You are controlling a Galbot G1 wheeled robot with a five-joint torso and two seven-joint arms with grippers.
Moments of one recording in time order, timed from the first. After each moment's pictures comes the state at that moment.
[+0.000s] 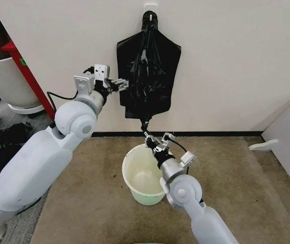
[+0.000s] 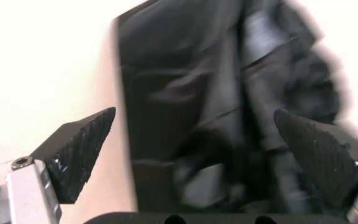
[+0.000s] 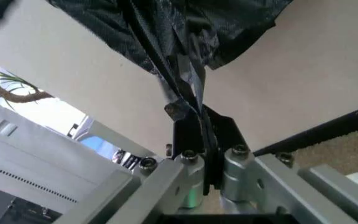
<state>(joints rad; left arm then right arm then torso) 0.39 -0.90 0.01 -2.02 -0.96 0.51 -0.52 -1.07 1.37 0.06 1.96 1.05 -0.09 0.18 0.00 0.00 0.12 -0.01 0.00</state>
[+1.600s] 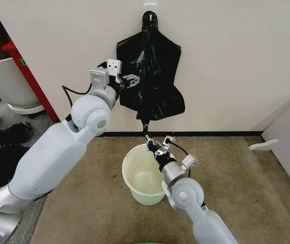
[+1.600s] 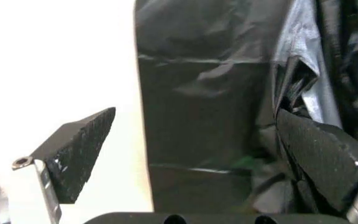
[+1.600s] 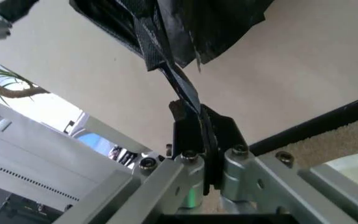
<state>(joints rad) 0.32 -0.97 0.07 -1.94 -0.93 0.54 -0.59 -1.11 1.36 0.07 1.96 1.04 -0.10 0.16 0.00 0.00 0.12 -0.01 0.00</state>
